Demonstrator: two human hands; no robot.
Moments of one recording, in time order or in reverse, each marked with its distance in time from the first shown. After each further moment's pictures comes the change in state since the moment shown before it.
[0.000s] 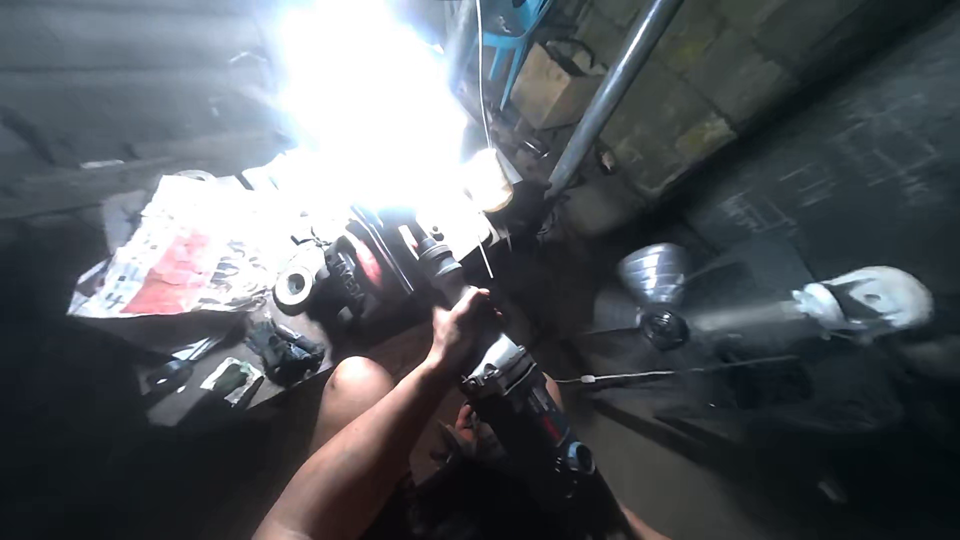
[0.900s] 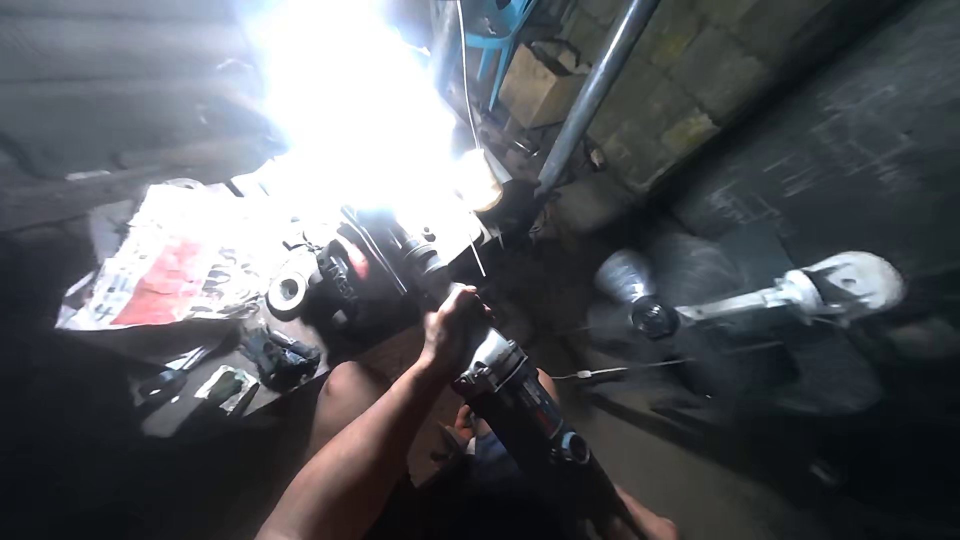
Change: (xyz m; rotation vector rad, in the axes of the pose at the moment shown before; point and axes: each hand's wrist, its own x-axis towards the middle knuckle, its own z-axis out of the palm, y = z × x) left_hand -0.008 0.005 -0.001 -0.045 -0.104 -0.013; right_hand 0.000 0.044 -0.010 -0.092 0.005 -0.287
